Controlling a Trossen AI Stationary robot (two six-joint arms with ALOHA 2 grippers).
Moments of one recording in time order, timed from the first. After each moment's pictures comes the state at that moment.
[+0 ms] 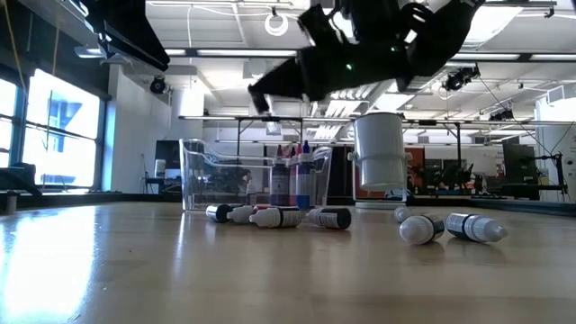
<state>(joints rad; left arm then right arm) -0.29 0.90 0.85 -0.73 -0.59 -0.58 -0.09 1.79 0.90 0.79 0.02 -0.34</state>
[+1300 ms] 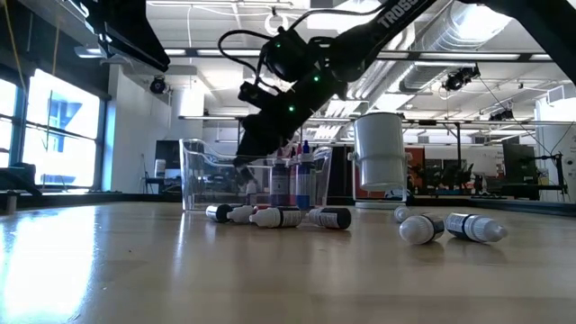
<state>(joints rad) -0.29 0.91 0.85 -0.73 -0.58 -0.58 -0.23 2.10 1.45 -0.02 0.07 -0.23</state>
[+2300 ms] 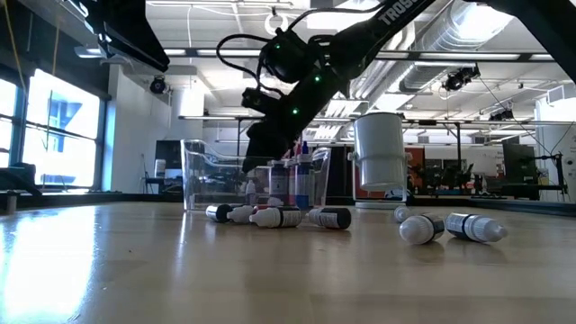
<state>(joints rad) -0.29 0.91 0.85 -0.73 -0.58 -0.58 -0.21 2.09 1.45 -0.09 0.18 -0.27</state>
